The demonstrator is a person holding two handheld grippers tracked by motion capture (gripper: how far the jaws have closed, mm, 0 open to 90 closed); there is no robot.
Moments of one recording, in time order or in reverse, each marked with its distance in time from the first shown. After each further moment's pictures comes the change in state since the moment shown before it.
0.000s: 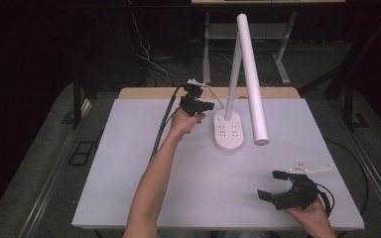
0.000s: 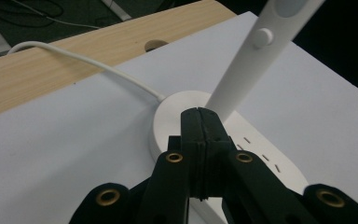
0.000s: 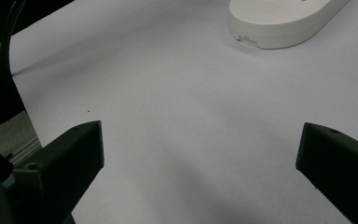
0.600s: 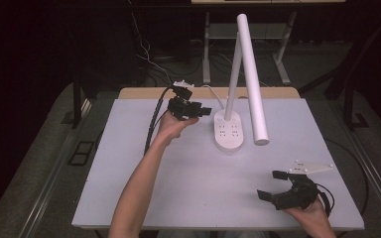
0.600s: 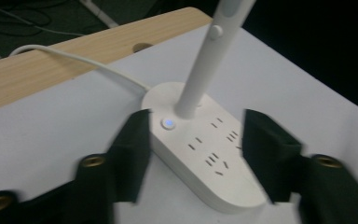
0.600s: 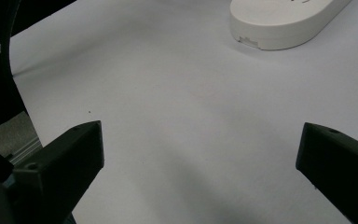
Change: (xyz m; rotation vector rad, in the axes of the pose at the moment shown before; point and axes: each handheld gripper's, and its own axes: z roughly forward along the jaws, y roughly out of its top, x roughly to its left) left arm -0.004 -0.013 -0.049 -0.034 -0.081 0.010; right arm 0.001 0.000 0.000 -0.001 0.001 -0.001
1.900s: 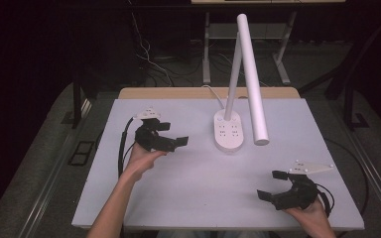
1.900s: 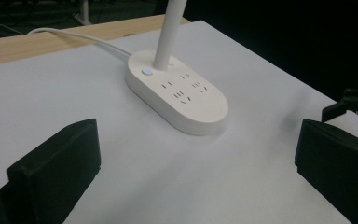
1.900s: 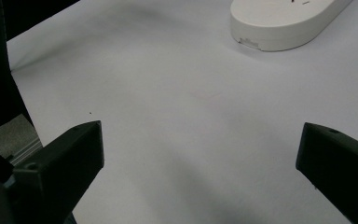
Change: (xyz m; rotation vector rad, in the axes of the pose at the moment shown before) left arm -0.030 -0.082 -0.095 -0.089 -0.003 0.012; right arm 0.001 0.000 0.000 -0.004 -0.001 0.000
